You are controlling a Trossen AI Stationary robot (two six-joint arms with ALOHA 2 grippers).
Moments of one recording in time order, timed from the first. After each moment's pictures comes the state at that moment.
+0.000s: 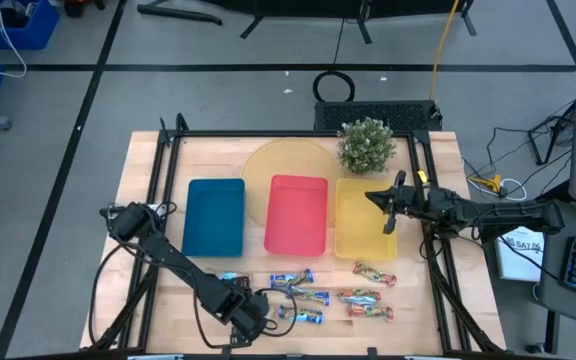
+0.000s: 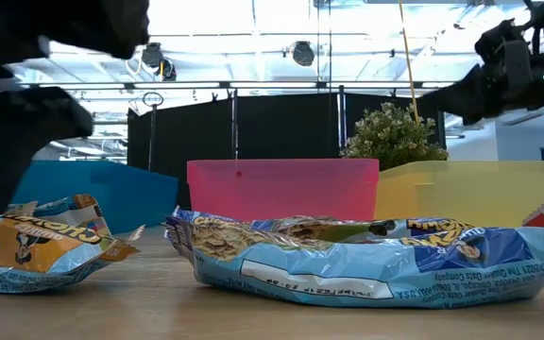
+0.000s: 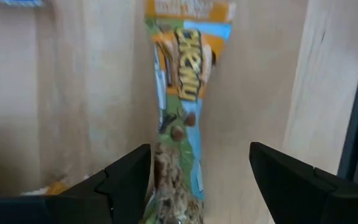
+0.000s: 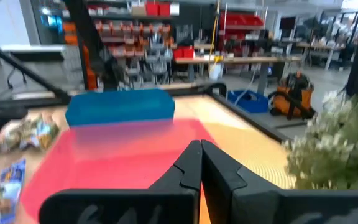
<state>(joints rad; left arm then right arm) -0.67 2.00 1.35 -0.66 0.02 -0.77 -0.05 0.25 0.02 0.23 0.26 -0.01</state>
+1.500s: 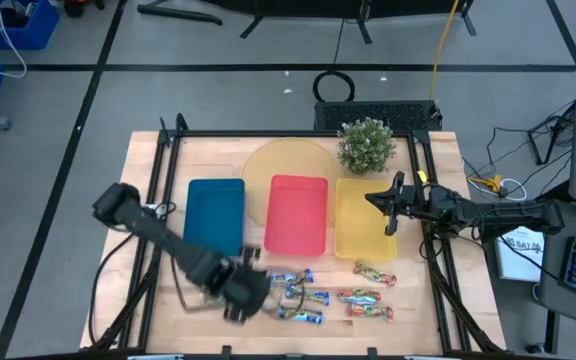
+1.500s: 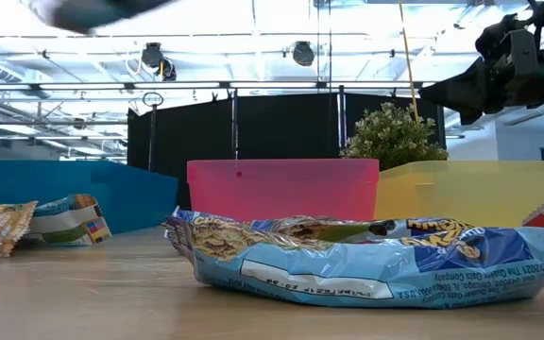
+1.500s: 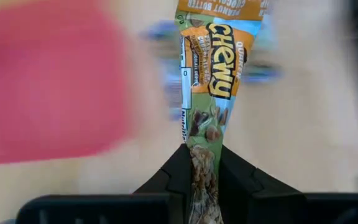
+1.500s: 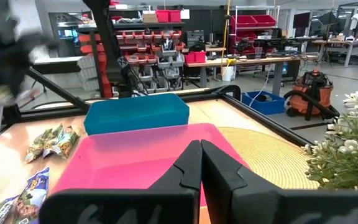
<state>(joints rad) -0.52 1.79 1.62 -1.06 -0.25 -0.27 -0.05 0.26 0.02 0.25 0.20 0.05</state>
